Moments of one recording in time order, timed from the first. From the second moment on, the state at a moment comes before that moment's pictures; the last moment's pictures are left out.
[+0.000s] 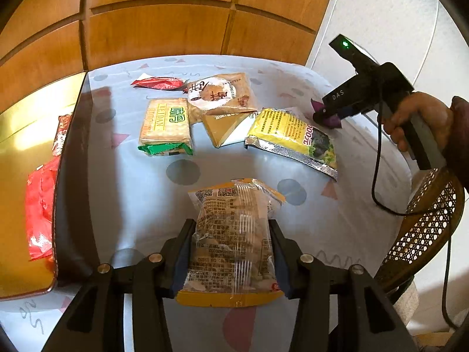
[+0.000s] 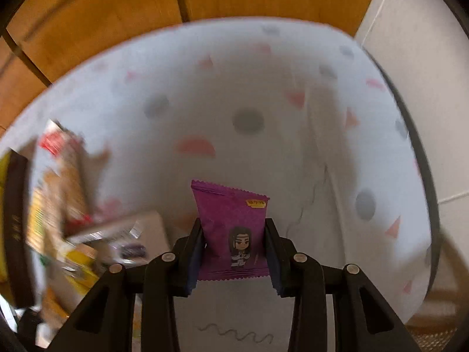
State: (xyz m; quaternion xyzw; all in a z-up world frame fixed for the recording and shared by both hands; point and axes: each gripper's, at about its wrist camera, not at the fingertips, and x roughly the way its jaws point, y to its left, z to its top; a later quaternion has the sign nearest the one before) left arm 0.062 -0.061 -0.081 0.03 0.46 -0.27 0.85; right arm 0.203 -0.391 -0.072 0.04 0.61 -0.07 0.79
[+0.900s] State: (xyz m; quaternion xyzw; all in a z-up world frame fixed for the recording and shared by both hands) left arm 0.195 0.099 0.000 -0.10 0.47 -0.08 0.87; right arm 0.209 -0.350 -0.090 -0.02 0.60 -0.05 0.80
